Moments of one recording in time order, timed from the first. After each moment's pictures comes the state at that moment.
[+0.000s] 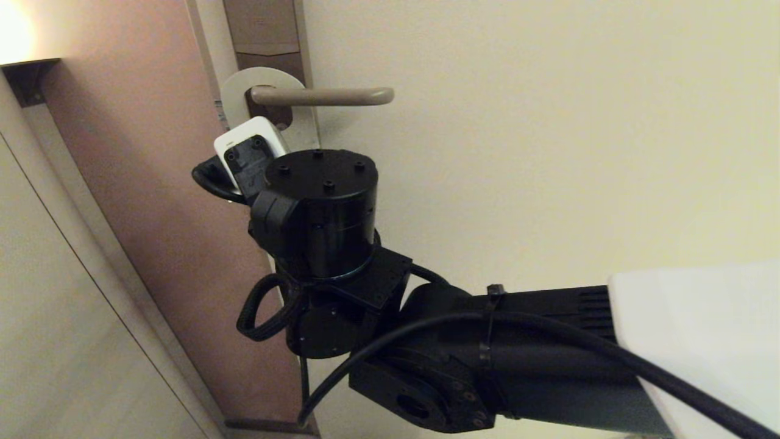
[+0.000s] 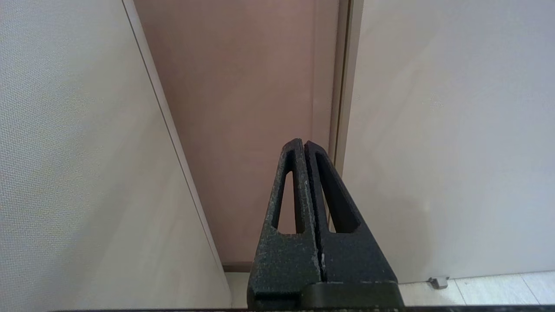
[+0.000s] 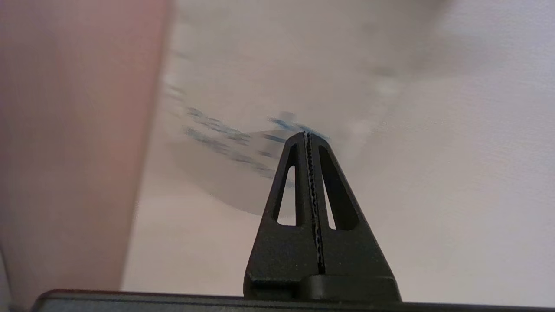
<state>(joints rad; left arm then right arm) 0.00 0.00 0.00 -0.01 -0.01 0.01 1.09 2.24 -1.73 -0.64 -0.79 -0.46</state>
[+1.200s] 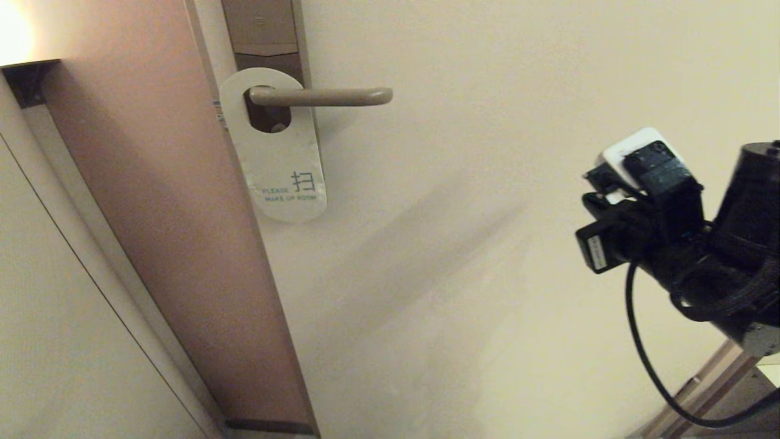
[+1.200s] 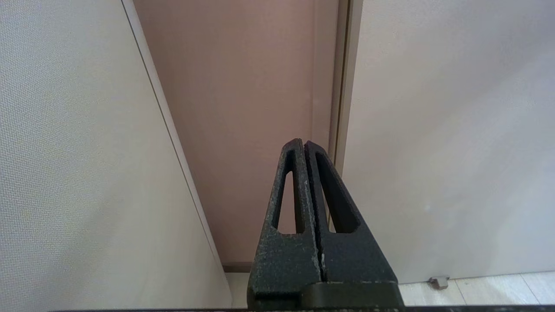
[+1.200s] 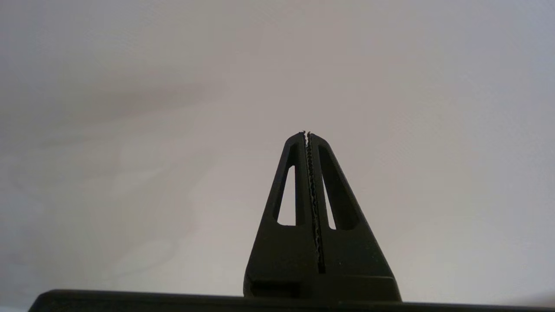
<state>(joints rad) 0.00 0.00 0.00 -0.01 -0.01 0.01 0.53 1.46 -0.74 -0.59 -0.54 -0.45</state>
